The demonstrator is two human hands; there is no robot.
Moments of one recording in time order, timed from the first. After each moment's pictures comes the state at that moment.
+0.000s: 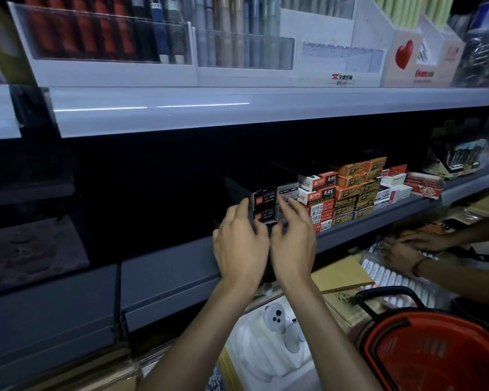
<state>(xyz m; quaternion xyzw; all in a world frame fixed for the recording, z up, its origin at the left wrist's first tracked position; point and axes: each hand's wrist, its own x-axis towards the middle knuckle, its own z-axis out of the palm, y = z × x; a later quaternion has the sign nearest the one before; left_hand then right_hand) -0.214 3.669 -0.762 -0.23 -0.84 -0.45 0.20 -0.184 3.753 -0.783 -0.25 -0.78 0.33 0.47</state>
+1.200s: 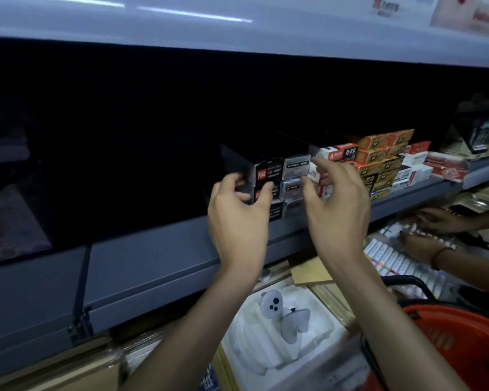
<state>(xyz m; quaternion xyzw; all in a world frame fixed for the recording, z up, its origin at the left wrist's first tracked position) -0.234 3.688 -0.772 -0.14 -0.73 -0.64 0.19 -0.169 3.805 -0.767 -0.21 -0.80 0.20 0.53</state>
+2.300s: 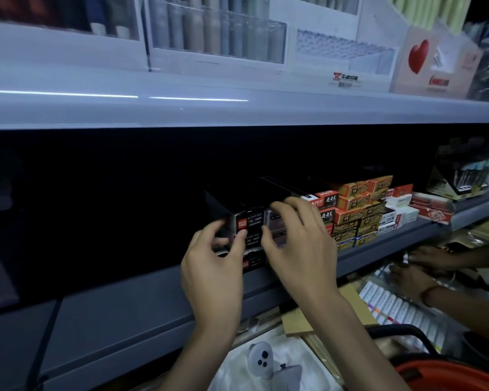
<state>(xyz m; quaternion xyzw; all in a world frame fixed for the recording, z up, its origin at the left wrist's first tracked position) -0.228 3.692 -0.771 -0.14 -0.70 -0.67 0.20 -0.191 3.818 -0.762 -0.15 -0.86 0.05 0.49</state>
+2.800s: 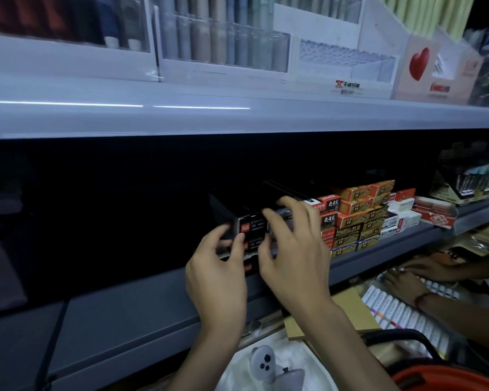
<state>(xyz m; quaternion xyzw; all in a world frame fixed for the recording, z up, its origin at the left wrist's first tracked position) -0.229 3.694 -0.772 -0.11 -0.70 -0.68 0.20 -0.187 3.801 -0.760 -0.12 -0.87 0.01 0.48</state>
